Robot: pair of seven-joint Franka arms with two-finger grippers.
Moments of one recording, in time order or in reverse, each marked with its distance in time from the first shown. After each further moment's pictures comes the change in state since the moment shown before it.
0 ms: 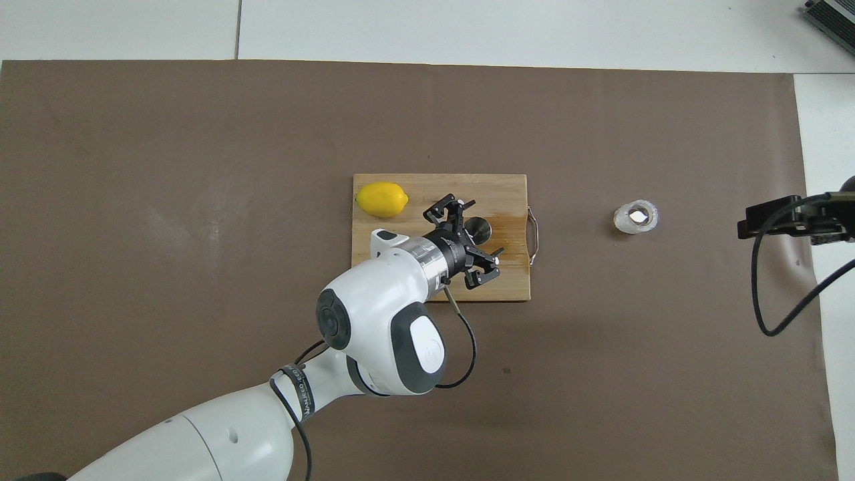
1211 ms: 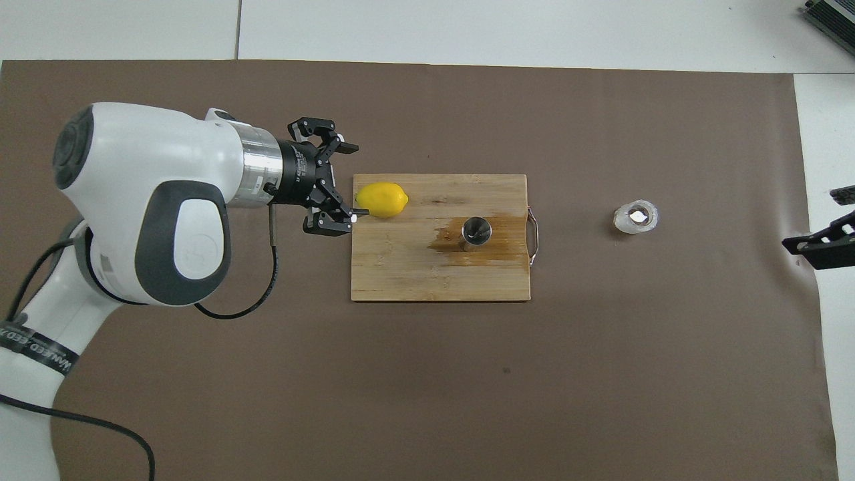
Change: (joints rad) left arm 0.189 -0.347 0.355 0.155 0.359 -1.045 0.002; right arm -0.109 -0.009 -0.004 -0.062 0.044 0.131 -0.979
